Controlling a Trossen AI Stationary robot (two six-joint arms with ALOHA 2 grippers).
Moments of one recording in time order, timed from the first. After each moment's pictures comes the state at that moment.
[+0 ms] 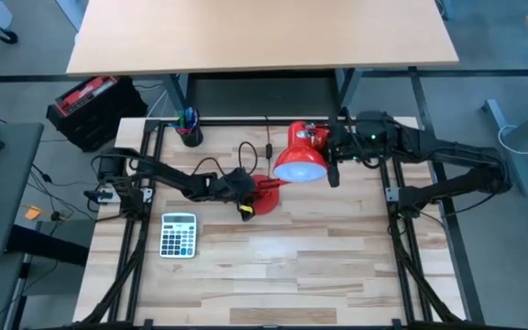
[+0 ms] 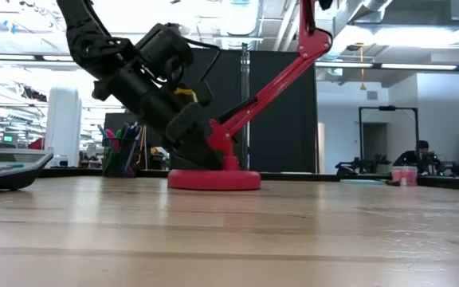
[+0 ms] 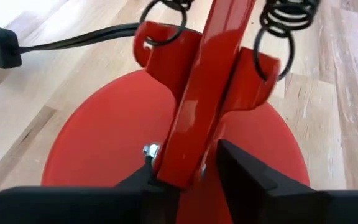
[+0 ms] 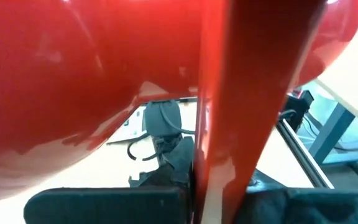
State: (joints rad) left arm 0.09 1.81 0.73 0.41 -0.14 -0.16; right arm -0.19 1.18 1.18 -0.44 -0.06 -0.01
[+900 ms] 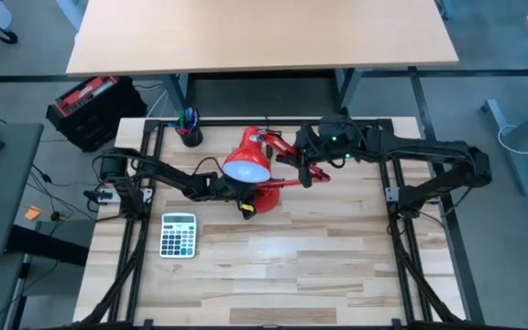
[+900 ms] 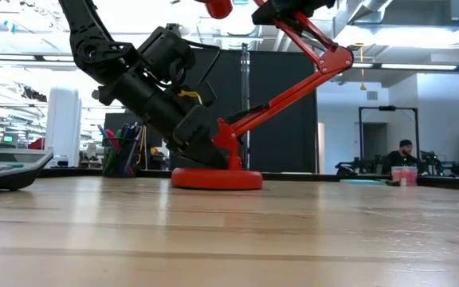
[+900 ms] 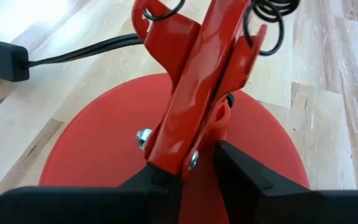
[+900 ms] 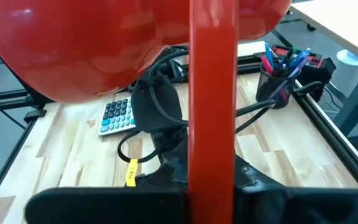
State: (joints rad) left arm 0.10 1.82 0.73 0.45 -0.14 -0.15; right arm -0.20 1.41 1.18 -0.30 -0.13 0.04
